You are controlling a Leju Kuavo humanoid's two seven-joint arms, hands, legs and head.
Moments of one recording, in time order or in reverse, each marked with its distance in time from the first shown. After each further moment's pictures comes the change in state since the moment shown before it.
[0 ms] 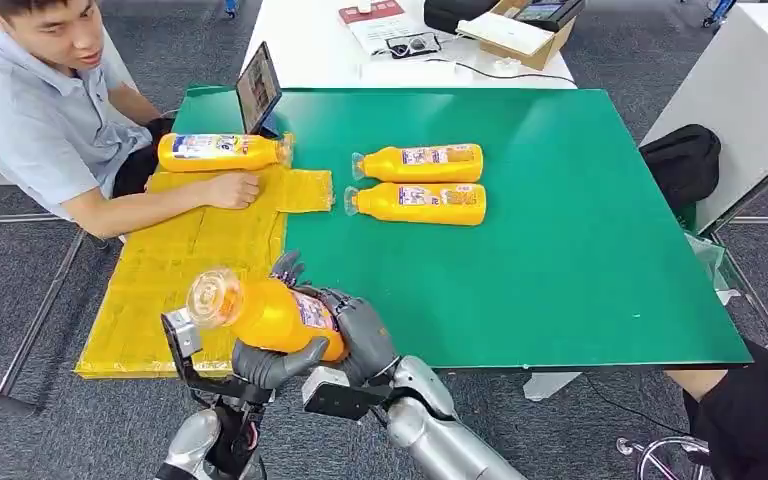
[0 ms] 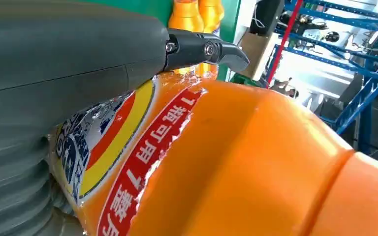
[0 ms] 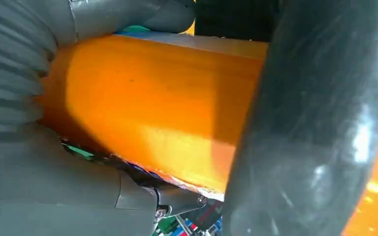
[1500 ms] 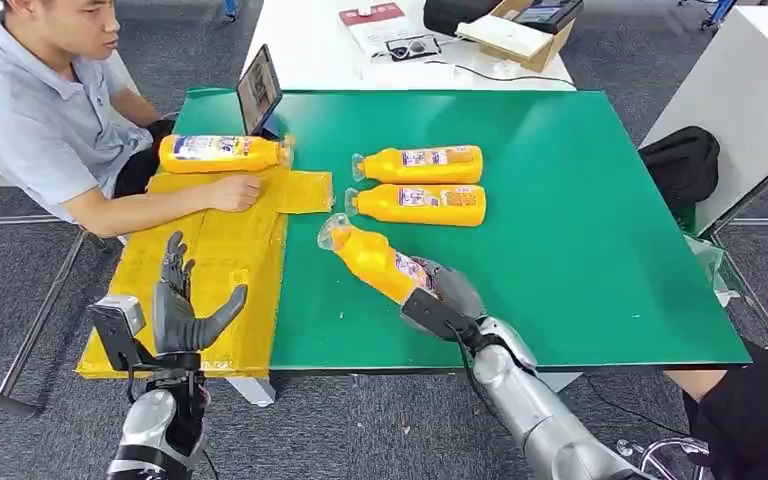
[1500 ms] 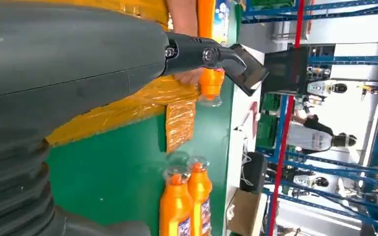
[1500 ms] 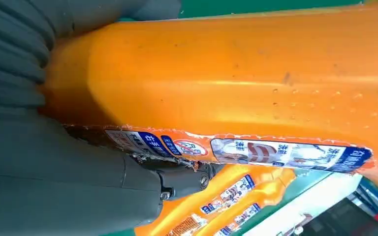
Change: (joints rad) left arm -0.051 0.008 0.290 0.020 -0.279 0.338 -0.050; right arm -0.114 -0.159 -0.352 0.138 0.029 0.217 0.154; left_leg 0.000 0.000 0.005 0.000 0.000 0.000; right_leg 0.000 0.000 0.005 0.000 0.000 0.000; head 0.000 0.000
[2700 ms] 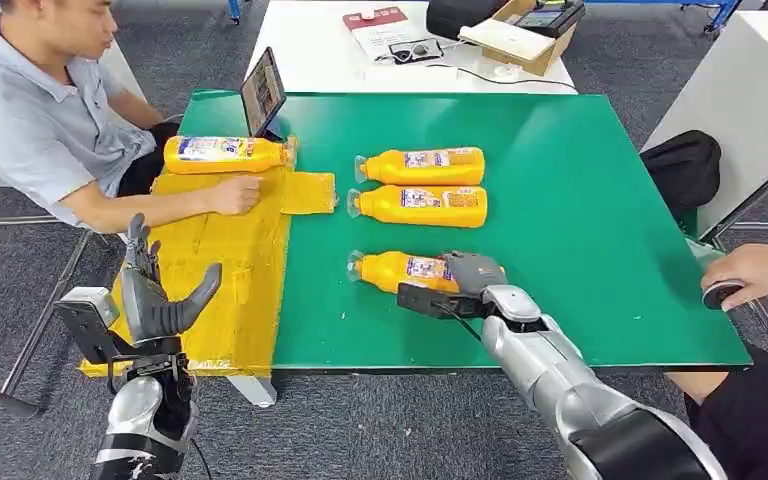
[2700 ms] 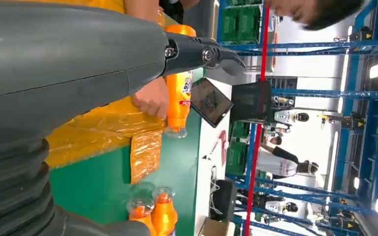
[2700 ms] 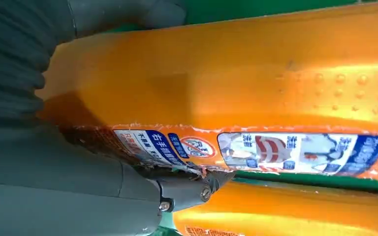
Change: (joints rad) left arm -0.032 -0.003 0.052 -0.049 -0.026 0.069 -0.045; right arm -0.242 -0.041 0.166 0.303 0.463 0.107 0.428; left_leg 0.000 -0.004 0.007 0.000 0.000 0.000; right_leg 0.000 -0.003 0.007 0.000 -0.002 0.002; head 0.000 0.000
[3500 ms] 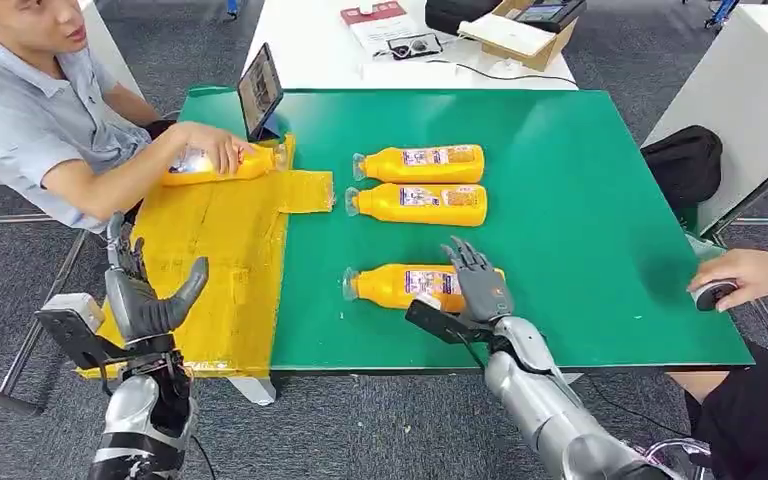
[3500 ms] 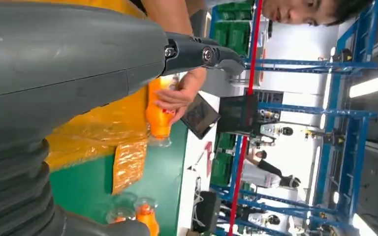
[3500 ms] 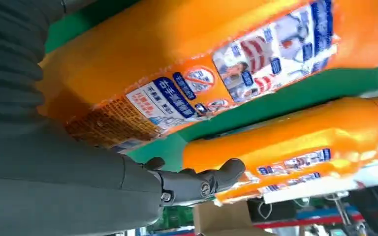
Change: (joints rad) left arm -0.004 -0.013 0.013 -0.010 0.033 0.033 -0.057; right arm 0.191 -0.001 -0.127 -0.178 -0.125 -0.364 -0.238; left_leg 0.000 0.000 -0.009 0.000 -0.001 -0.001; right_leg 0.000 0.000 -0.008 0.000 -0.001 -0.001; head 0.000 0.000
